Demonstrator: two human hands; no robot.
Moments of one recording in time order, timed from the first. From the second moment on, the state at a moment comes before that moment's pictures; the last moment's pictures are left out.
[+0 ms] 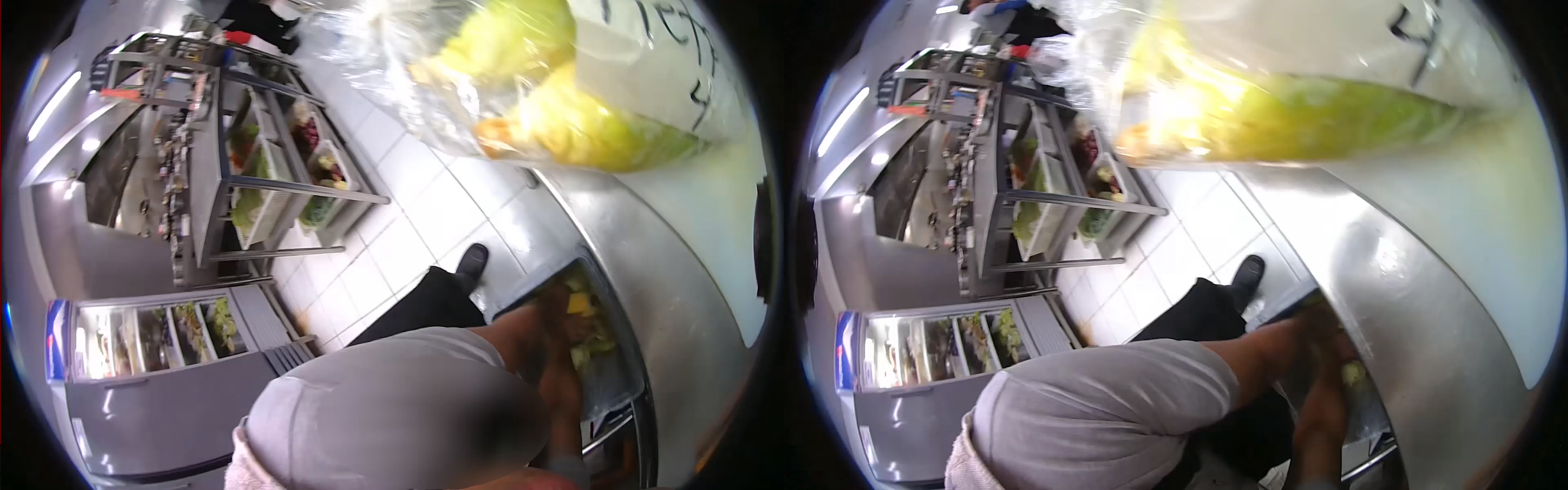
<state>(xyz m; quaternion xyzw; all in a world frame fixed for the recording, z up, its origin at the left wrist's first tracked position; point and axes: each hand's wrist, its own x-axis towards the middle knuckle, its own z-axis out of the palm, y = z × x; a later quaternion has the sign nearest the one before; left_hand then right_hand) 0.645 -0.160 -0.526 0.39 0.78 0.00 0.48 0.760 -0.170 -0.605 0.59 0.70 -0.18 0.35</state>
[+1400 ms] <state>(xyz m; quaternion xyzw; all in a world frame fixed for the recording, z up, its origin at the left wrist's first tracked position) 0.637 -0.225 -0.131 0.63 0.50 0.00 0.60 0.855 -0.138 -0.302 0.51 0.43 -0.70 -0.26</state>
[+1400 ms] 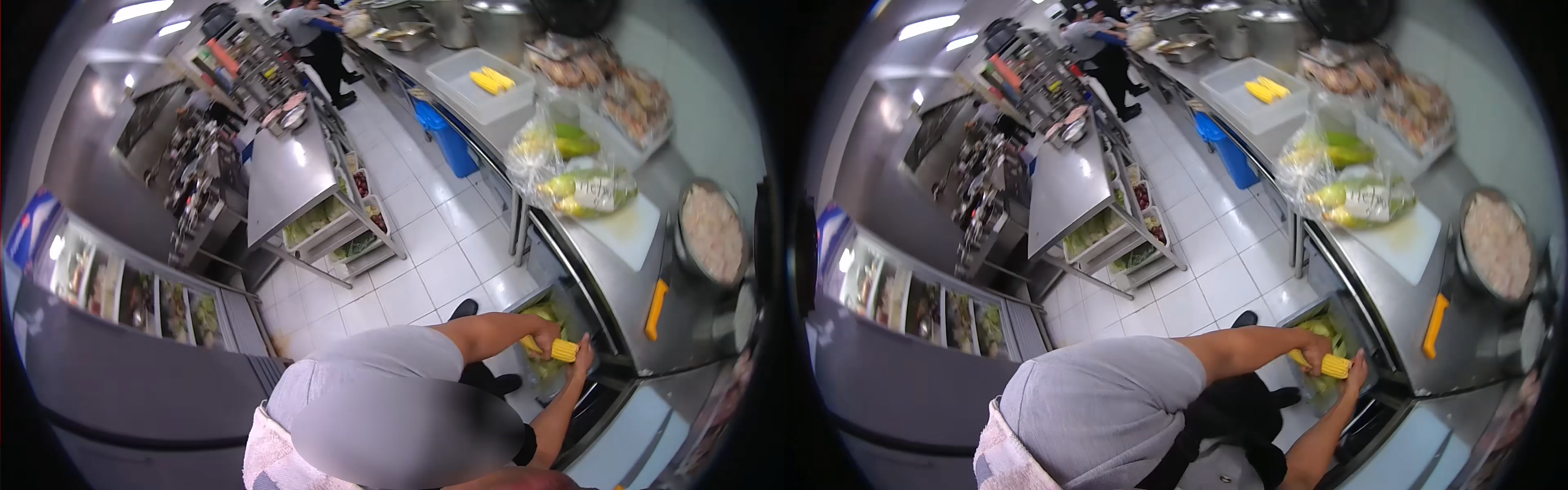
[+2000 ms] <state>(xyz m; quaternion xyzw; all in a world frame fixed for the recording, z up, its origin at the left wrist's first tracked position) 0.639 -0.243 -0.020 0.11 0.71 0.63 0.28 0.756 -0.244 0.011 0.38 0.54 -0.73 -0.19</state>
